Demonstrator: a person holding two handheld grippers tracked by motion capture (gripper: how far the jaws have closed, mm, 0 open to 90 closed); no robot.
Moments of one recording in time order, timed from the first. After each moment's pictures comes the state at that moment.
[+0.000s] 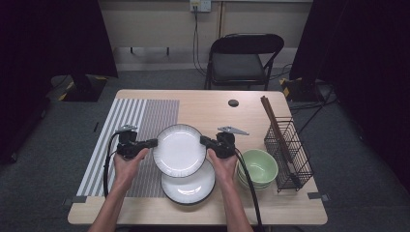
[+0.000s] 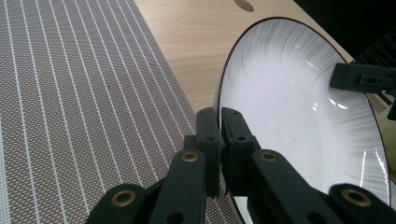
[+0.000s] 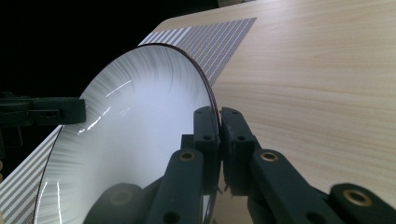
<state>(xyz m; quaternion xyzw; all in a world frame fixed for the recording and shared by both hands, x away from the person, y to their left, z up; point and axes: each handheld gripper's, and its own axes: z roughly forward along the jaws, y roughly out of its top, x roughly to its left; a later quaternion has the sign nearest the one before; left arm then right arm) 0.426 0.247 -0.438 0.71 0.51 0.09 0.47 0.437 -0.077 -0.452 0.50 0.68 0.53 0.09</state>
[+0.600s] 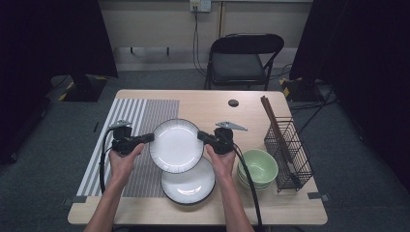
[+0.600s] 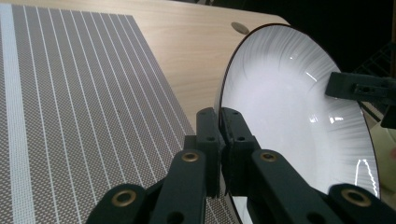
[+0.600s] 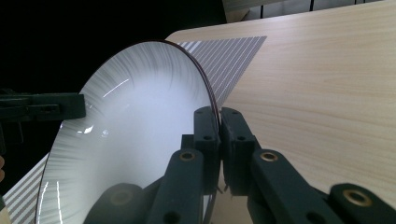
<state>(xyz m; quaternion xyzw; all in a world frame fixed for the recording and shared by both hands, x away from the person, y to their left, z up) 0.426 0.256 -0.417 0.70 0.51 0.10 0.49 0.441 -0.070 -0.435 0.48 0.68 0.54 0.09</state>
